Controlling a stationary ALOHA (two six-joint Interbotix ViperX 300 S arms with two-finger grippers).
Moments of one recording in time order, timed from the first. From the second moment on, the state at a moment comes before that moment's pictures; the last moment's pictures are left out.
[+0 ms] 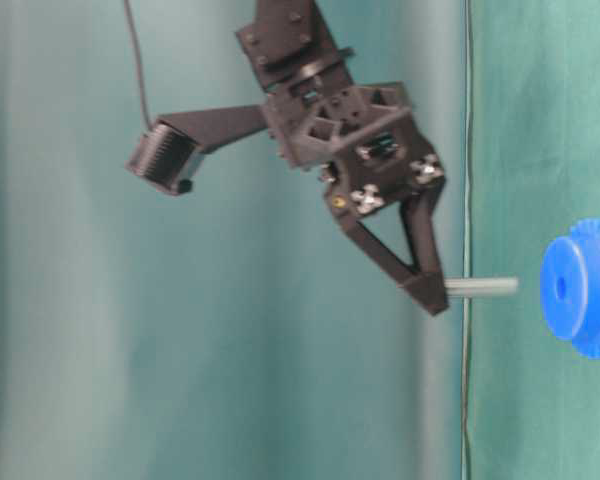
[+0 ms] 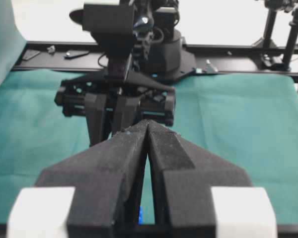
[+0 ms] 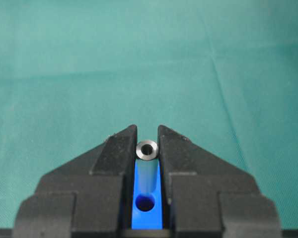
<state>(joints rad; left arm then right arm) 0.03 -0.96 1.16 0.01 -0.19 -0.01 -0.11 0.10 0.66 0.06 -0.35 -0.03</state>
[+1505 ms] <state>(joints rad) 0.03 -0.96 1.16 0.01 -0.19 -0.01 -0.10 0.19 0.66 0.07 -0.40 -0.03</state>
